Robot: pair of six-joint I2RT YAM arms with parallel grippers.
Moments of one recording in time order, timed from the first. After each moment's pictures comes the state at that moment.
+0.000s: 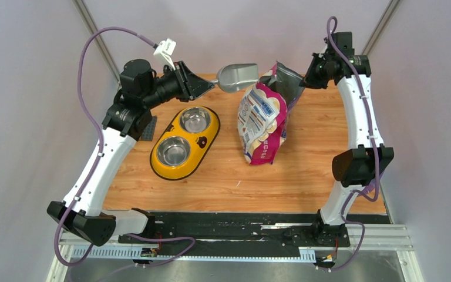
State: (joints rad) left arm -0.39 1.27 1.55 -0.37 0.47 -0.61; right arm 0.06 1.85 2.15 -1.11 -0.17 0.41
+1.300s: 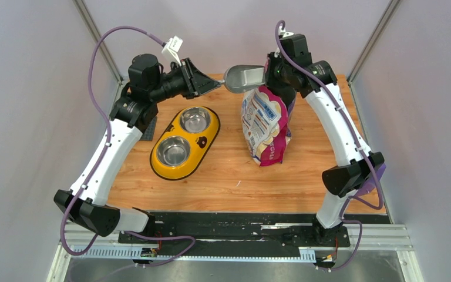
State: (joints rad) left arm -0.39 1.35 1.59 -0.34 0.55 -0.71; right arm 0.42 1.80 2.18 -1.00 0.05 0.36
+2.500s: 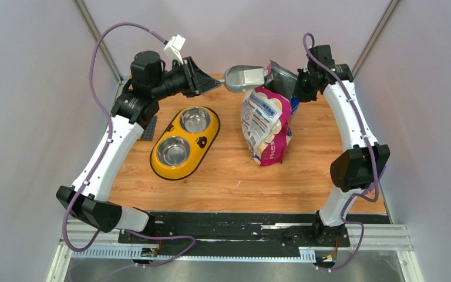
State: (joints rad) left arm -0.39 1.39 1.63 -0.40 0.54 -0.65; right arm 0.16 1.80 1.96 -1.07 -0.05 0.35
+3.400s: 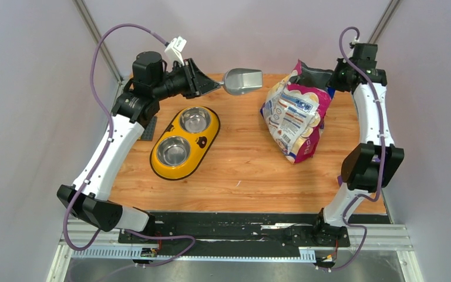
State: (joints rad) left arm -0.39 1.39 1.63 -0.44 0.53 -0.64; right arm -0.18 1.81 1.92 -0.81 -0.16 0.23
